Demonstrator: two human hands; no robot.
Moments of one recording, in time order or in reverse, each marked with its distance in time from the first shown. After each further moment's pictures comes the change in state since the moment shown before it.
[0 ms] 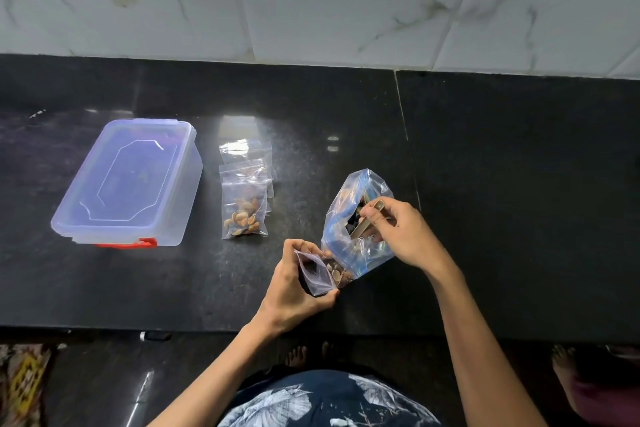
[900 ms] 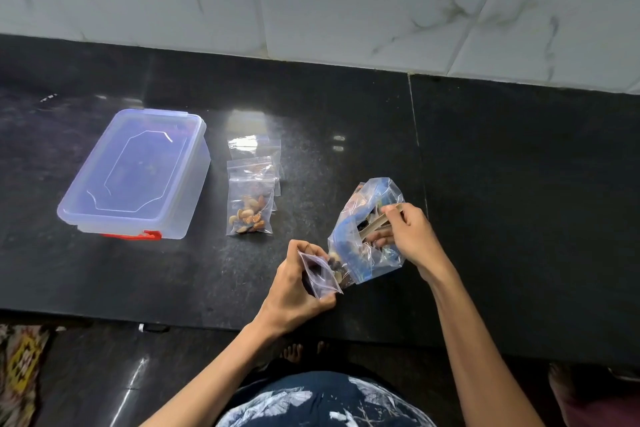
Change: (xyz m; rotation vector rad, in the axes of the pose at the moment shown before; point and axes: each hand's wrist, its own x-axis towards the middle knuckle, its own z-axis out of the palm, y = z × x) left_hand 0.002 -0.006 0.002 -0.002 0.022 0.022; right_hand 0.012 0.000 0.006 0.266 0.102 0.223
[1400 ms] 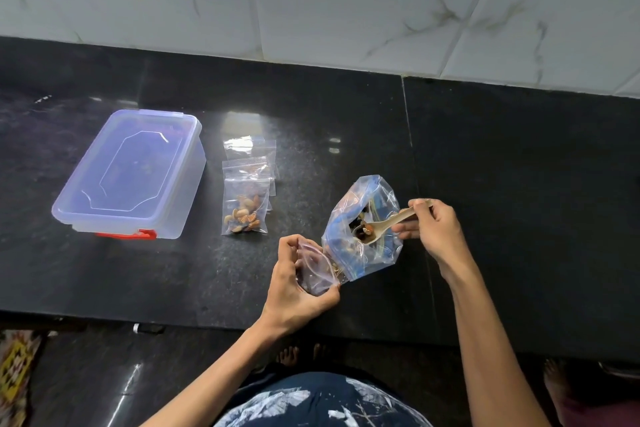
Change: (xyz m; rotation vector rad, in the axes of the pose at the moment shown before) left_hand -0.004 0.019 0.007 -0.146 0.083 0.025; right_hand -0.009 -0.001 -0.031 0.090 0.192 0.016
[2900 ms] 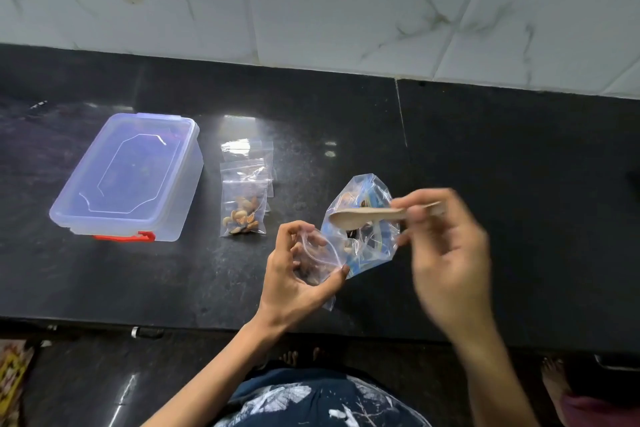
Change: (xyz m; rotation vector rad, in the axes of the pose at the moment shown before) left_hand 0.004 0.038 -0.006 -0.003 0.061 0.081; right_hand -0.103 -0.034 0.008 0.037 0.061 -0.816
